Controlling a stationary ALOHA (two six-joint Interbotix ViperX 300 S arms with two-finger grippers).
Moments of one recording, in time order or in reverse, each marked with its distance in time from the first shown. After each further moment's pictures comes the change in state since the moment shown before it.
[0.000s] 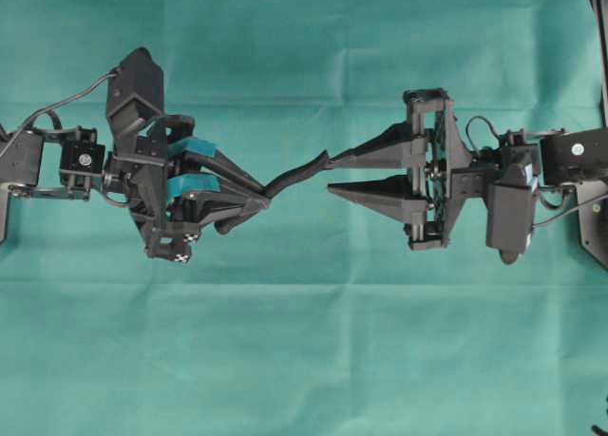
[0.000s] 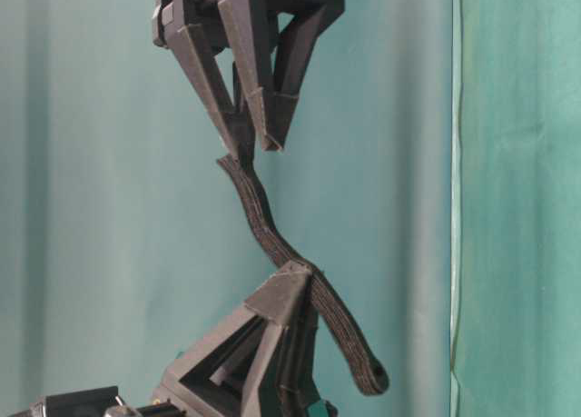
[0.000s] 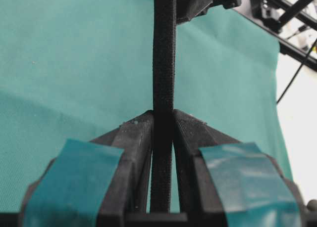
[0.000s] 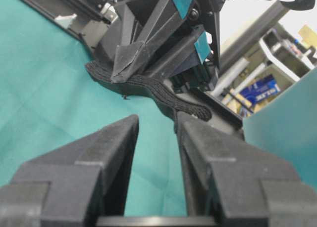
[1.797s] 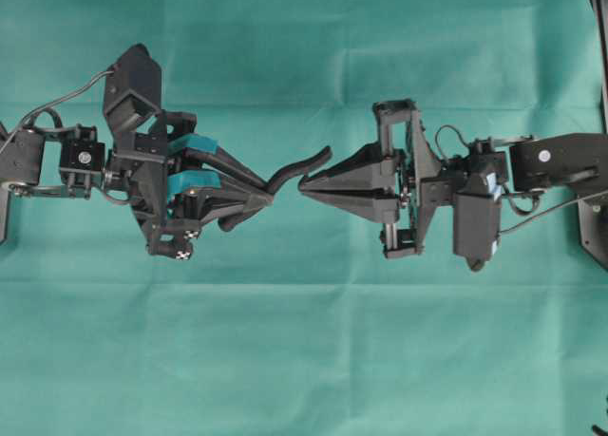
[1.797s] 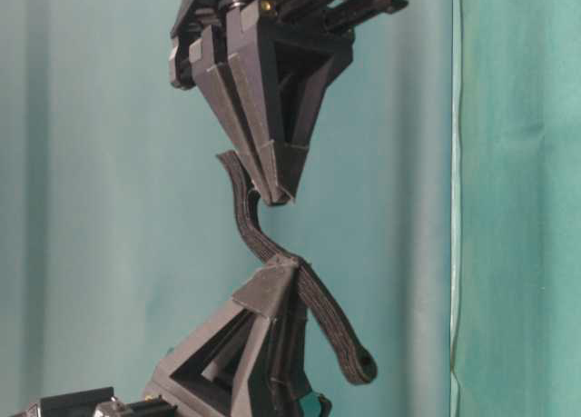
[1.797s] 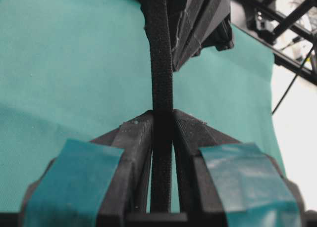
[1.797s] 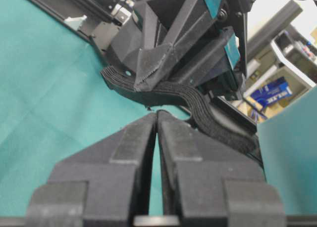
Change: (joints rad) left arm 0.005 0.005 0.002 -0.002 -0.040 0.000; right arm 0.020 0.112 -0.078 0.002 -0.021 0.002
